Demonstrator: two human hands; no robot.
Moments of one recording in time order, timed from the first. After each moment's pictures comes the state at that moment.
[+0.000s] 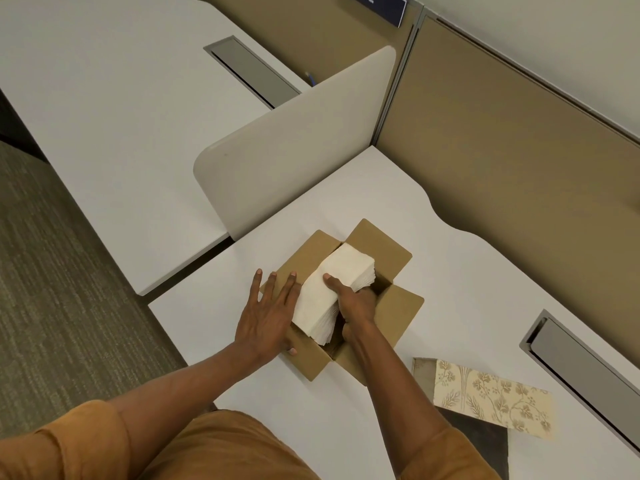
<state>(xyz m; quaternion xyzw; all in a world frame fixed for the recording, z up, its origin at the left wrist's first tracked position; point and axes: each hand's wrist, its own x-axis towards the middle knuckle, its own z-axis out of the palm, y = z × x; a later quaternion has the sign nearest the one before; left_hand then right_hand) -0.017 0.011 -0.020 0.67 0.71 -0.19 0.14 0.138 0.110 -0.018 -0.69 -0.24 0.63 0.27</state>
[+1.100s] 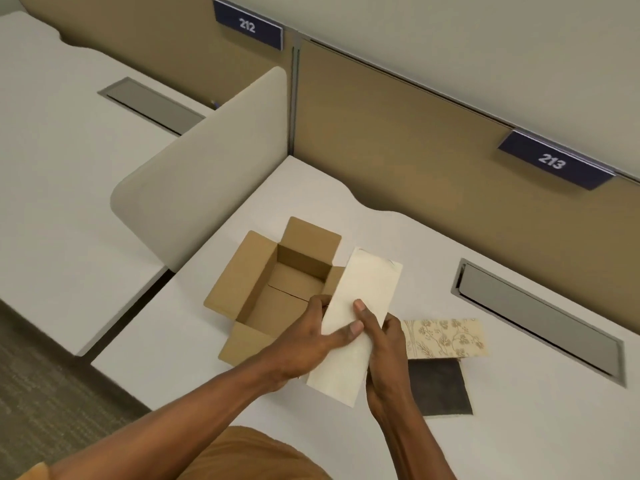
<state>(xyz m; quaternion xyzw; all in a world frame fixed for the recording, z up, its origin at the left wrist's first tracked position) 0.096 -0.002 0.097 0.44 0.52 0.25 0.69 0.251 -0.013 0.098 -0.64 -0.22 0.58 0.44</state>
